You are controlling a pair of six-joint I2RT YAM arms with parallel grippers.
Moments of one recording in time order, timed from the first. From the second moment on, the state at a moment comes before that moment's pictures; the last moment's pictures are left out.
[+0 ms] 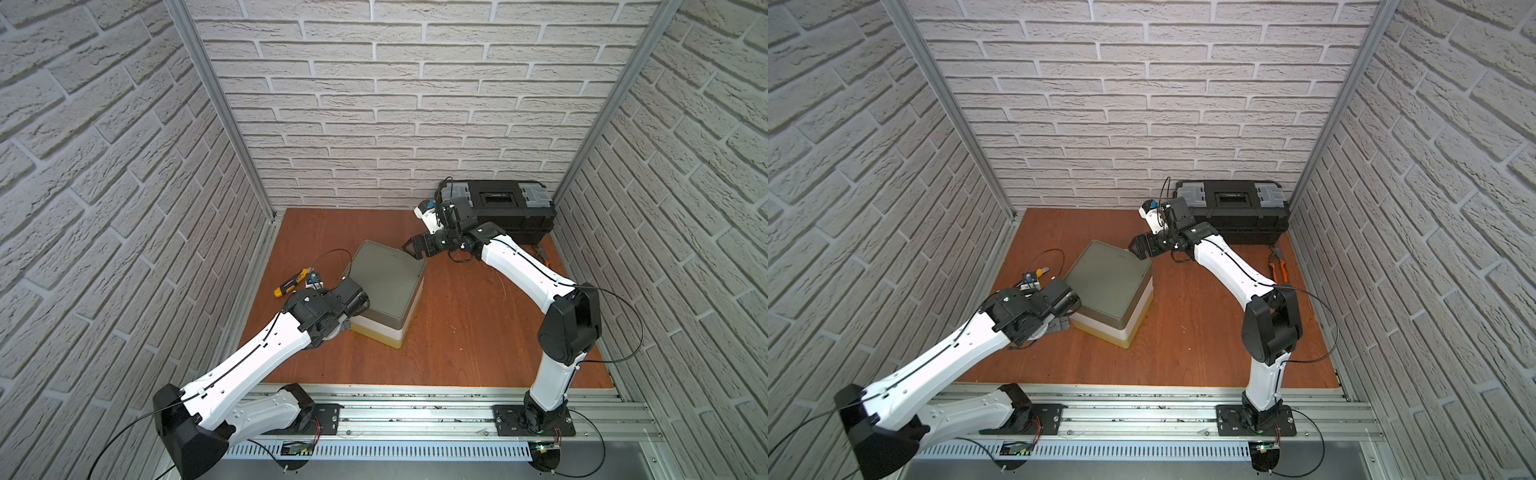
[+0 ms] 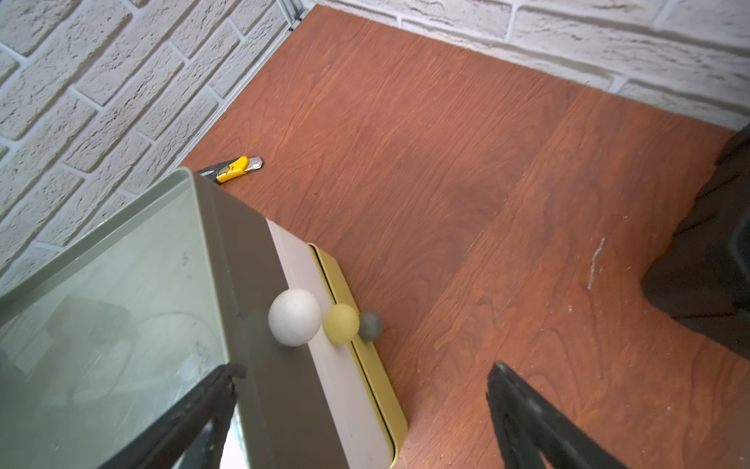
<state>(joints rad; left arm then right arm) -0.74 1.11 1.06 -1.38 -0.56 -0.99 0.43 1.84 1.68 -0.61 -0.35 0.06</state>
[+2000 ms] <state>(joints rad) -0.35 2.24 1.94 -0.43 0.10 -0.45 0.83 1.50 1.05 -0.29 -0.64 0.26</state>
